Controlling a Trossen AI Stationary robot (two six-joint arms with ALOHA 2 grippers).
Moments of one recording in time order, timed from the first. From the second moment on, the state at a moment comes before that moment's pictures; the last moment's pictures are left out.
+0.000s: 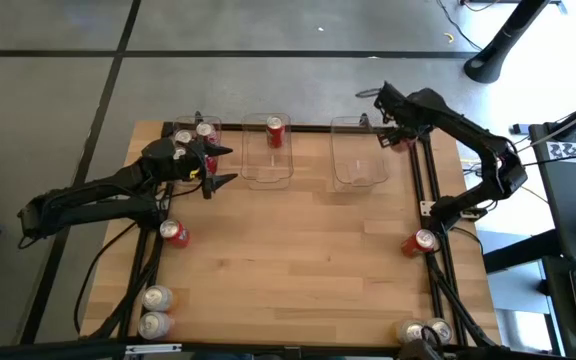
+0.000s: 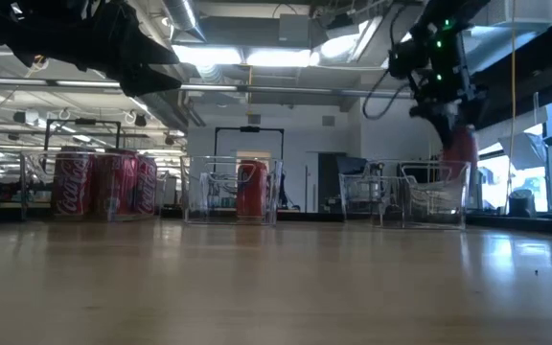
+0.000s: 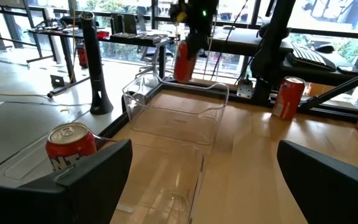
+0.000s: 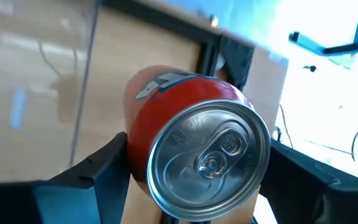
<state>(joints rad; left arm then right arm) 0.49 0.64 0.40 0.09 0.20 -0.01 -0.86 1.46 1.33 -1.32 0.44 0.40</state>
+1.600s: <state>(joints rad) 0.49 0.64 0.40 0.09 0.20 -0.01 -0.32 1.90 1.60 -0.28 0.21 -0.01</state>
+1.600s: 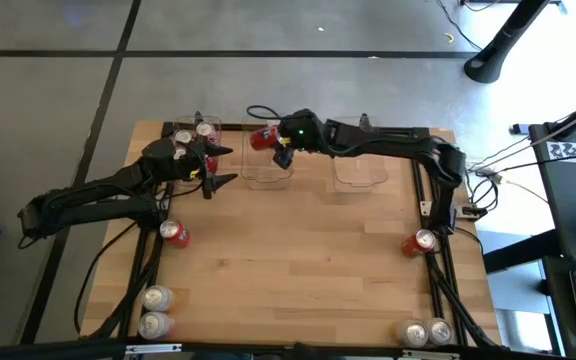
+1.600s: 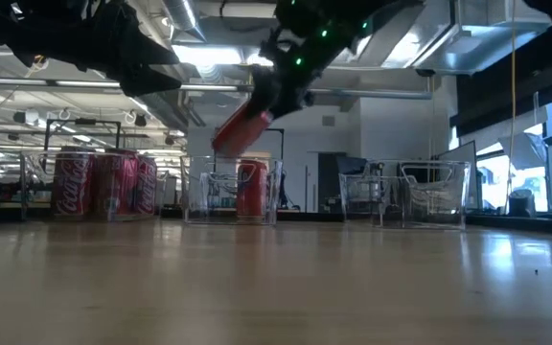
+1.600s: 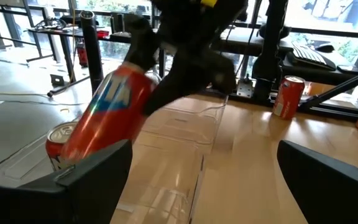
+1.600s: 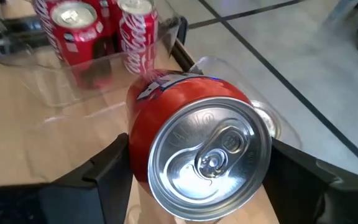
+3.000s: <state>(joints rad) 0.53 1.11 0.40 0.40 -0.26 0.09 -0.30 1.95 1.74 -0.50 0.04 -0.14</state>
